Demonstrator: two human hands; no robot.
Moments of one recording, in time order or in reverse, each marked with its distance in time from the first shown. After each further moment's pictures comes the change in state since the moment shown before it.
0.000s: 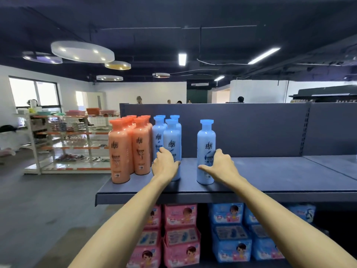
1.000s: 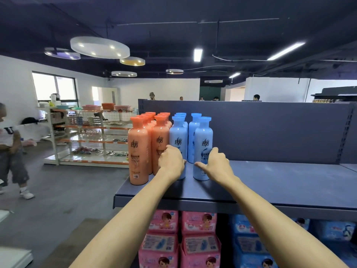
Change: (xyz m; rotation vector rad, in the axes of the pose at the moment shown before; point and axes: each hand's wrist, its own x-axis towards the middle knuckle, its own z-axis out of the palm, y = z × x) left_hand 0.043 -0.039 -0.016 0.200 -0.033 0.009; right_hand 0.037 -0.065 0.068 -0.029 -0.028 -0.043
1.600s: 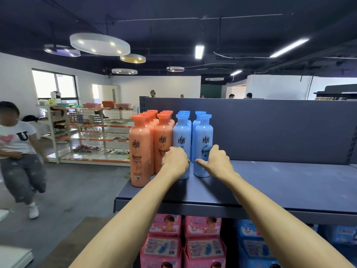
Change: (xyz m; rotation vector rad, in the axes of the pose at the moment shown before) left_hand 0.020 -0.001 0.001 0.037 -0.147 0.021; right_hand 0.029 -0.005 0.018 0.005 -0.012 0.009
